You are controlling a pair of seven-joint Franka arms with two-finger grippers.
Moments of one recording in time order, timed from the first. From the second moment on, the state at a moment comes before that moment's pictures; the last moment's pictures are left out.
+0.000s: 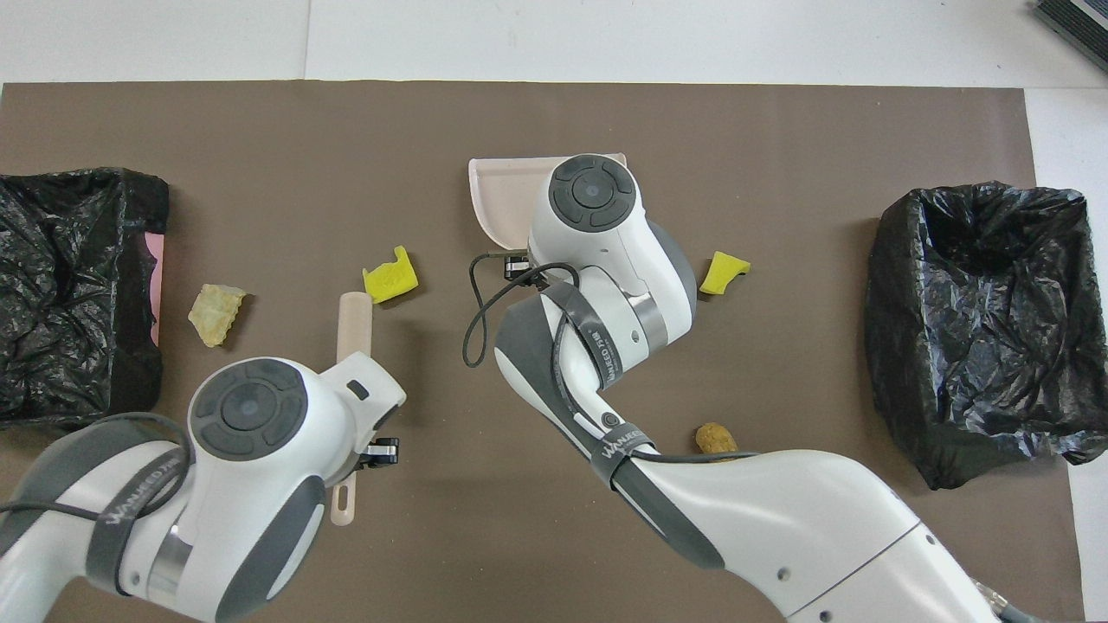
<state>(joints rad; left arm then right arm) -0.05 -0.21 -0.39 -2.28 0.00 1.89 -0.40 0.50 0.62 0.04 -1.36 0.04 2.02 0.50</state>
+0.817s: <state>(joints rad) -0.03 -0.10 -0.06 -2.28 0.35 1.96 -0.27 0.42 0.46 0.03 -1.44 0.03 1.70 -0.23</state>
